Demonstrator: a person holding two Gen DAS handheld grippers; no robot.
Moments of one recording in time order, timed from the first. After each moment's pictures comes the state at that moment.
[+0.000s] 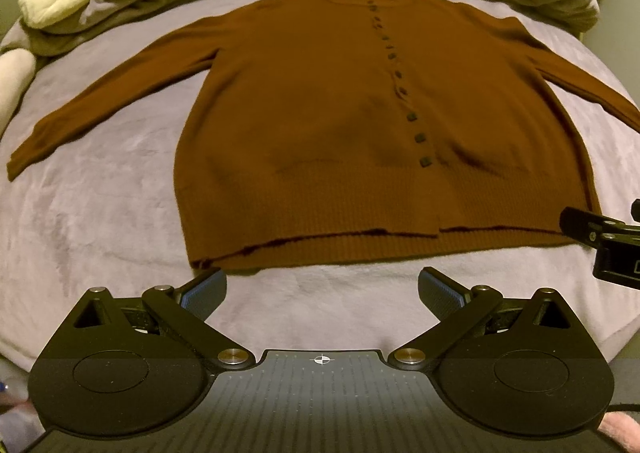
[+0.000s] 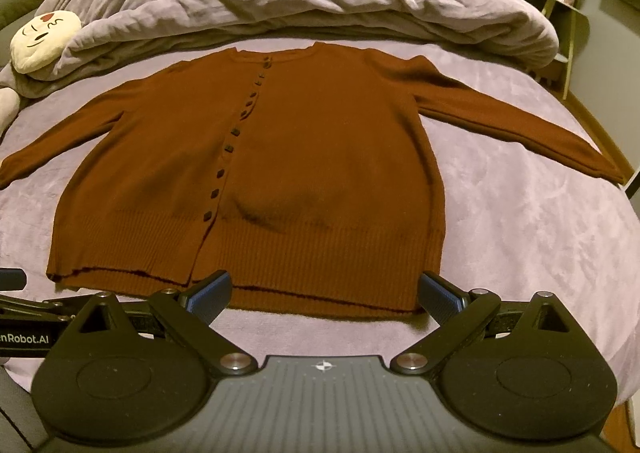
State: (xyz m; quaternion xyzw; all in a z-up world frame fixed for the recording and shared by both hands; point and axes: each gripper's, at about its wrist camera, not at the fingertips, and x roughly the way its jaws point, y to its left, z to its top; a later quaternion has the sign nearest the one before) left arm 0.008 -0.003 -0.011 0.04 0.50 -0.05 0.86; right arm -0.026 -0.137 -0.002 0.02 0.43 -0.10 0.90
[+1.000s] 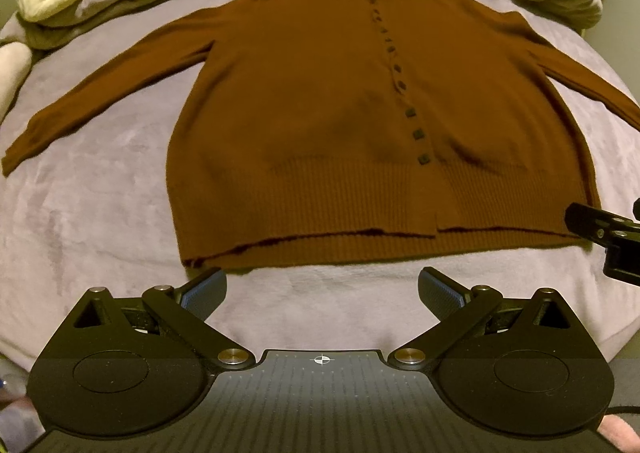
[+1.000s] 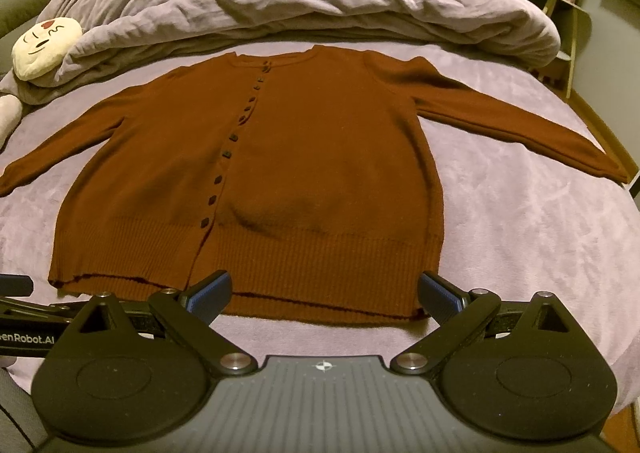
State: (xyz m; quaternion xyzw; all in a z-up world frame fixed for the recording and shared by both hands) left arm 0.015 -0.006 -0.015 0.03 0.52 -0.05 0.85; right arm -0.024 -0.145 -0.002 0.03 0.42 -0.09 0.90
